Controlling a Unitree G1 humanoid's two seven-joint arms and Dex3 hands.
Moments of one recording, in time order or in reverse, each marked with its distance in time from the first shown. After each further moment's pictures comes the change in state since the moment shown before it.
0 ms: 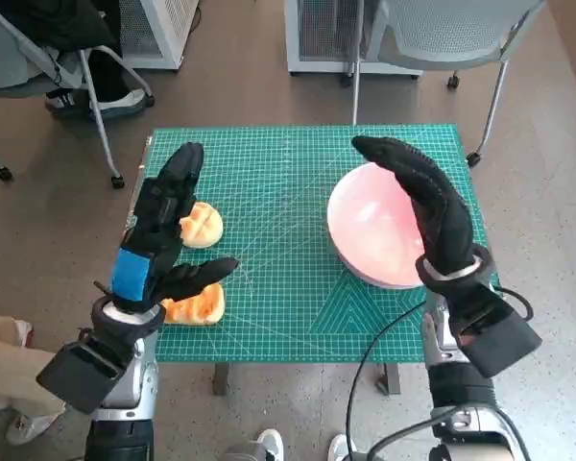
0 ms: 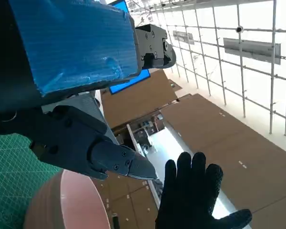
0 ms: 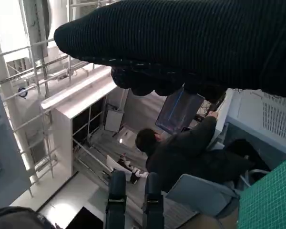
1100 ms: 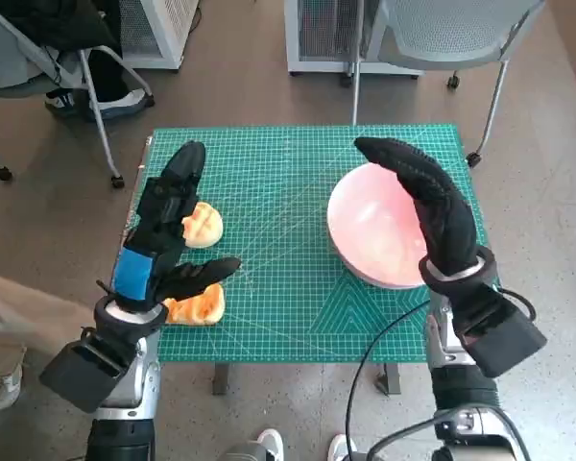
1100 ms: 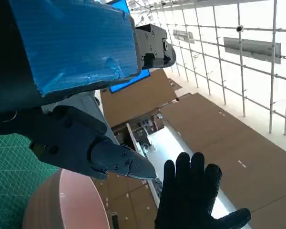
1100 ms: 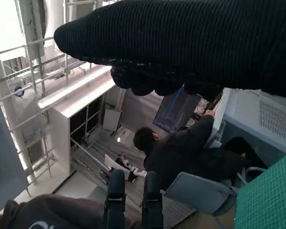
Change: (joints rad) left arm -0.005 0.000 -0.011 0.010 0.000 0.000 0.005; right arm 0.014 -0.009 0.002 -0.027 0.009 0.032 0.009
